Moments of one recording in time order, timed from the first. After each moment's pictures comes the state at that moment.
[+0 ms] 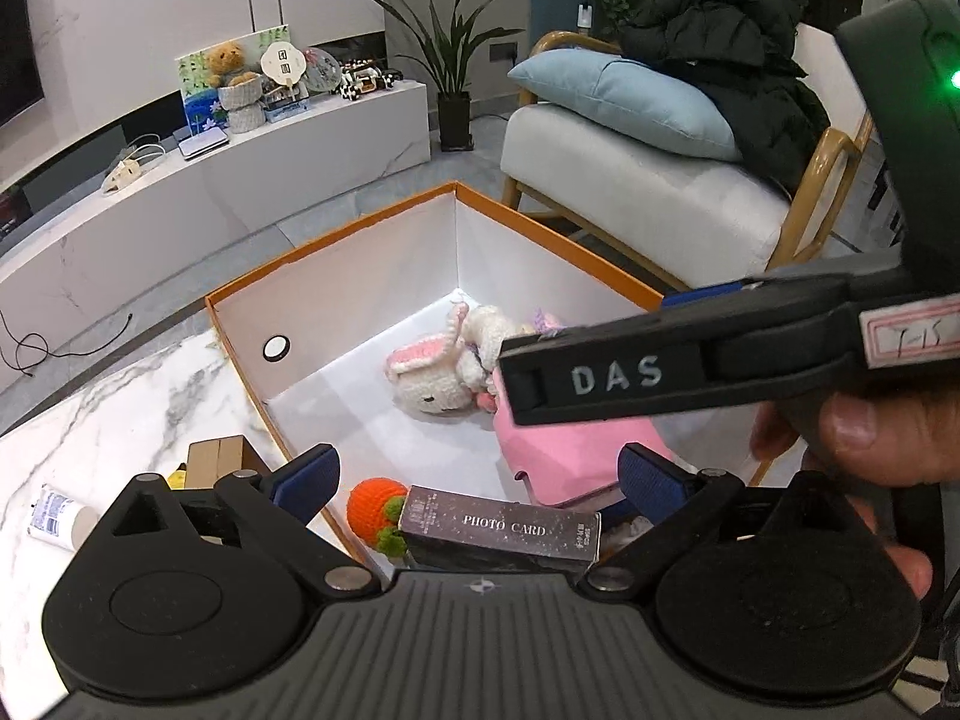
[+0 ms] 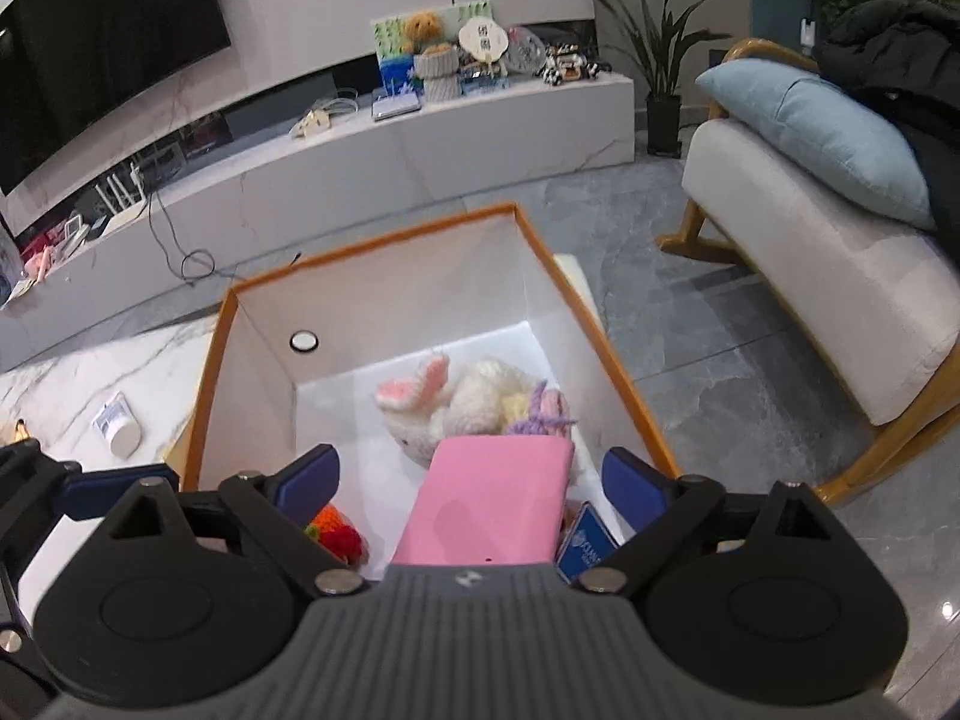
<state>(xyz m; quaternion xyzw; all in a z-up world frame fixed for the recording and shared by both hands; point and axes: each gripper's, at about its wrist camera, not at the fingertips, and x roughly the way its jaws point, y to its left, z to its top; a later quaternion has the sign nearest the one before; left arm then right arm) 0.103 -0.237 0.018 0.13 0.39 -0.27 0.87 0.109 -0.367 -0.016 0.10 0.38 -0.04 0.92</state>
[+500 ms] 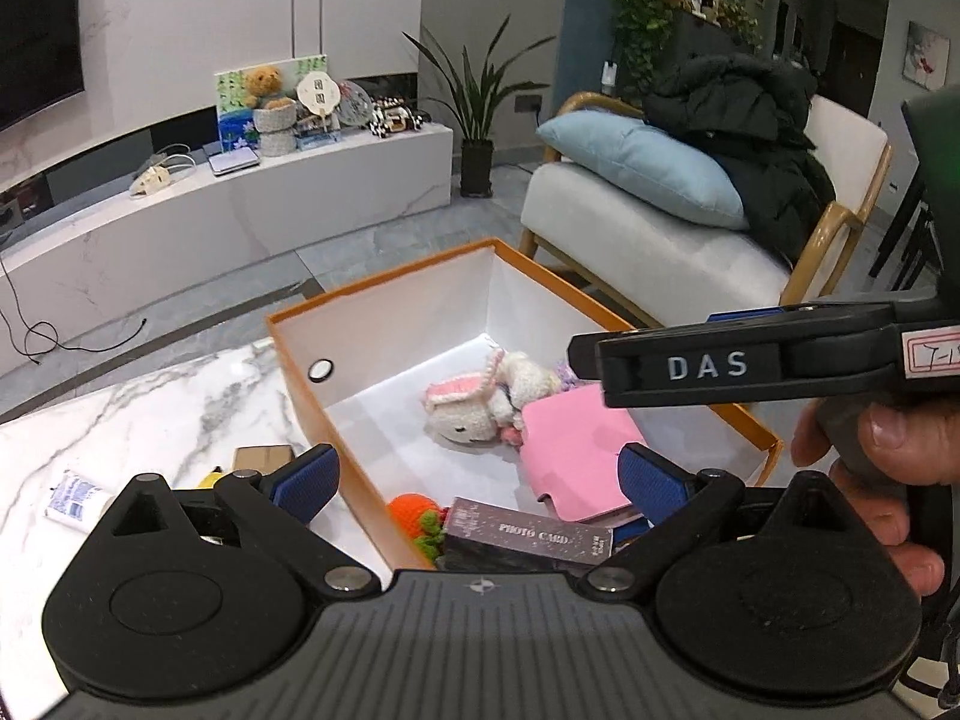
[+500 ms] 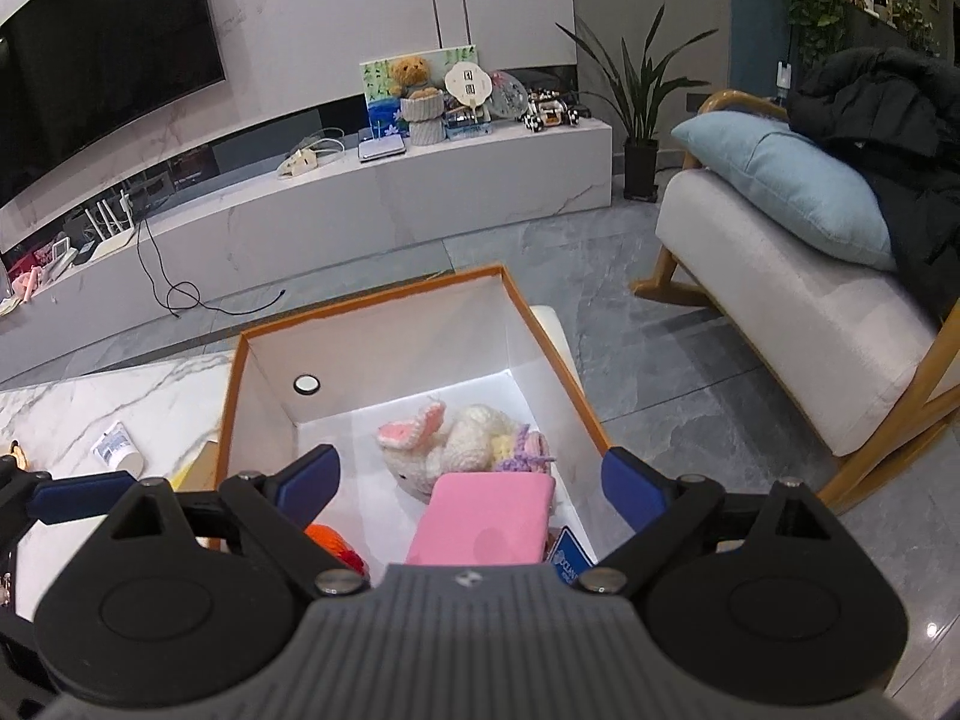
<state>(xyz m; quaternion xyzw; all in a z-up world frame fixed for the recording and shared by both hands) 0.096 -0.198 0.044 0.07 0.35 -0.26 0.90 0.087 -0.358 0.020 0.08 0.34 -0.06 0.93</state>
